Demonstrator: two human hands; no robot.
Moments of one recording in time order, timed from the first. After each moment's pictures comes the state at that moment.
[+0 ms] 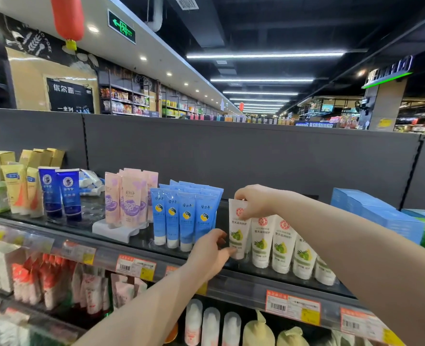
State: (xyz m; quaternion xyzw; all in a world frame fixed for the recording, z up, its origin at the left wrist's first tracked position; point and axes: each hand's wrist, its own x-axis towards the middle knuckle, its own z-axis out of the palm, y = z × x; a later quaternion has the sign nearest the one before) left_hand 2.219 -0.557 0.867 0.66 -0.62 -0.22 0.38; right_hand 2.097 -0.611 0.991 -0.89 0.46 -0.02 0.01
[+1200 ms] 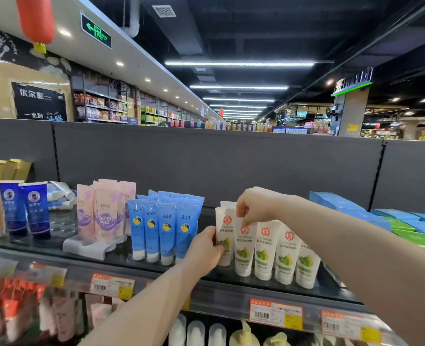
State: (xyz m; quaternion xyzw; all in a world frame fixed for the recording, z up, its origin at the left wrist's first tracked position) left_hand 2.204 -0.584 0.885 0.61 -0.62 -0.27 0.41; right_hand 2.062 -0.614 1.002 -0.87 0.49 -0.02 -0.02
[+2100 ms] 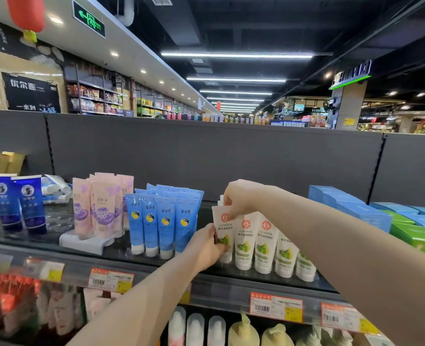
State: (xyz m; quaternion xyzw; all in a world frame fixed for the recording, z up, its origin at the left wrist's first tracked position) left_hand 2.203 -0.590 0.885 0.64 -0.63 -0.29 0.34; right_hand 2.099 -0.610 1.002 -0.86 0.51 0.02 -0.05
